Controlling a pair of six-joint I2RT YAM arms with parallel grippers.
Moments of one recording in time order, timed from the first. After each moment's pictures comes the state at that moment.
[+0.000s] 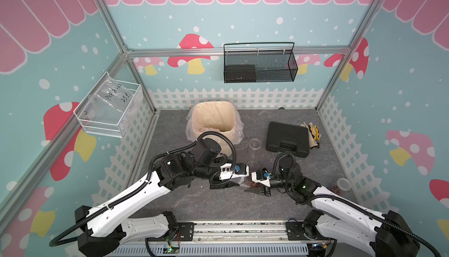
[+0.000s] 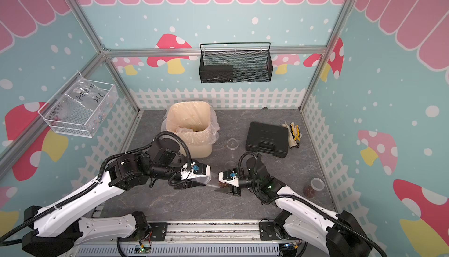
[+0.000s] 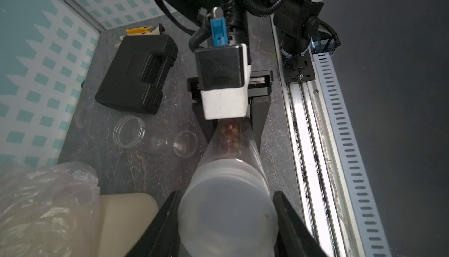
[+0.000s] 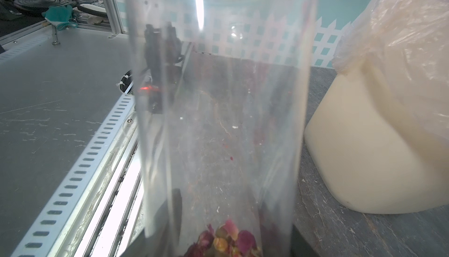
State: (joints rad) left arm -0.95 1.14 1.32 -0.94 0.30 0.54; right arm 0.71 0.98 0.45 0.14 -0.78 -0.44
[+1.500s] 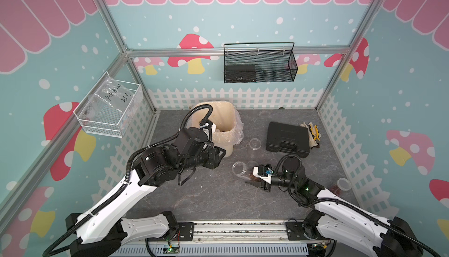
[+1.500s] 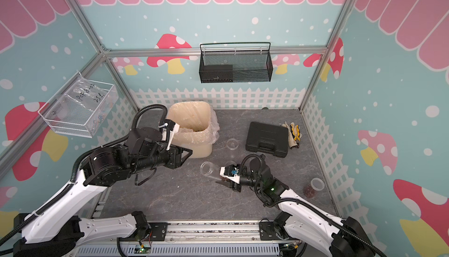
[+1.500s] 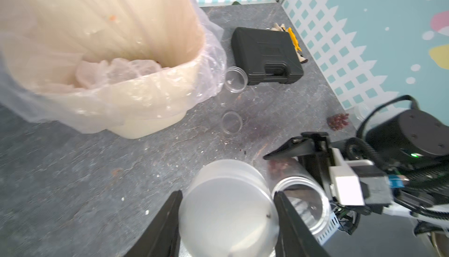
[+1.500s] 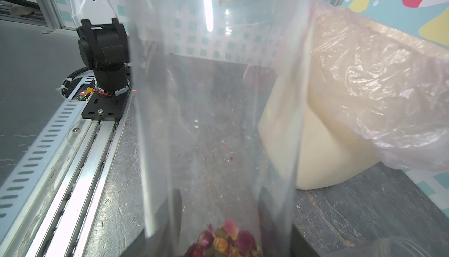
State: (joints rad) left arm -0.86 1.11 1.52 -1.11 -0.16 -0.52; right arm 0.71 0.89 0.43 0.19 -0.59 -0.41
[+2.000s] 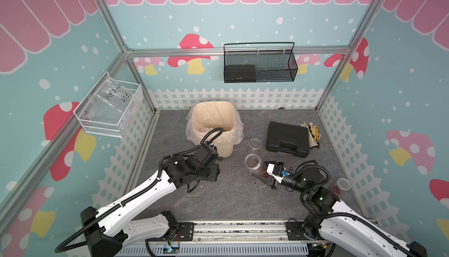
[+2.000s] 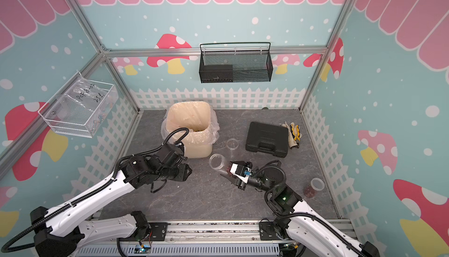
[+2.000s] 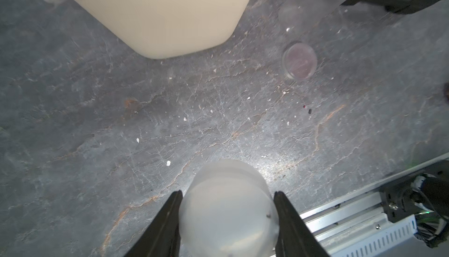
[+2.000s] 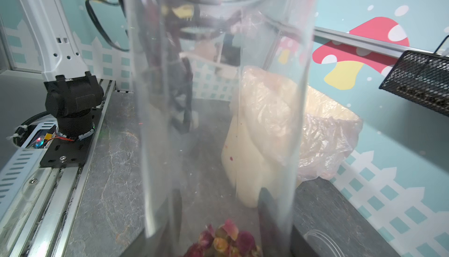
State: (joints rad) left arm -0.81 1.13 1.05 -0.99 -0.13 -0.61; right arm 0.71 0.64 0.41 0.21 -0.44 -0.33
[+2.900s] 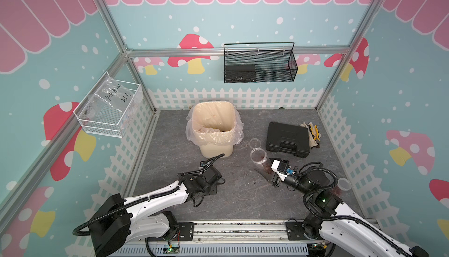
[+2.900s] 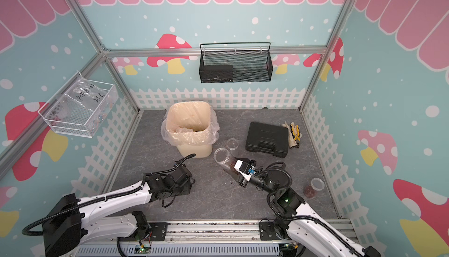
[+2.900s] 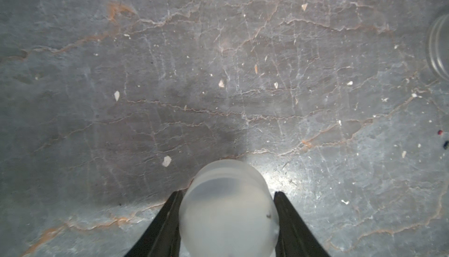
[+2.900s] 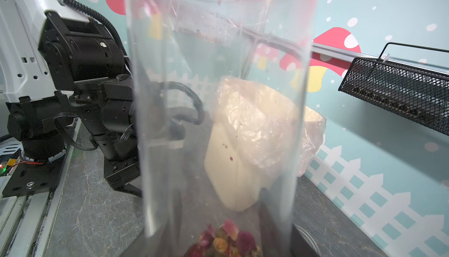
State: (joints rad) left arm -0.87 1.19 0.60 -0.61 -0.24 -0.92; right arm 0.71 0.61 0.41 0.24 -0.35 -0.29
